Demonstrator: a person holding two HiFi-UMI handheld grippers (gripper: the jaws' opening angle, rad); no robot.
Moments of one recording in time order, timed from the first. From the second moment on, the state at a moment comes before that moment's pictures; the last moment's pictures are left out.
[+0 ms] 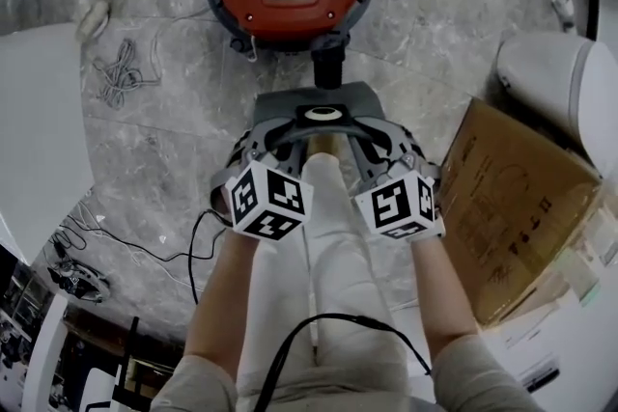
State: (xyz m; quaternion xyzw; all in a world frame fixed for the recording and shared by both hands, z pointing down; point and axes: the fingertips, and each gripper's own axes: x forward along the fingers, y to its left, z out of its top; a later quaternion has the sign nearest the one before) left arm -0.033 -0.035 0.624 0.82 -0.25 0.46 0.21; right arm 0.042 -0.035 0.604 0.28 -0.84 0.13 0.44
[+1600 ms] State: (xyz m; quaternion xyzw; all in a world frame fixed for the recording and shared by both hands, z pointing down) left arm -0.042 0.000 0.316 0.88 -0.19 0.37 0.22; right arm 0.024 -0.004 0.288 0.27 -0.88 0.15 0.36
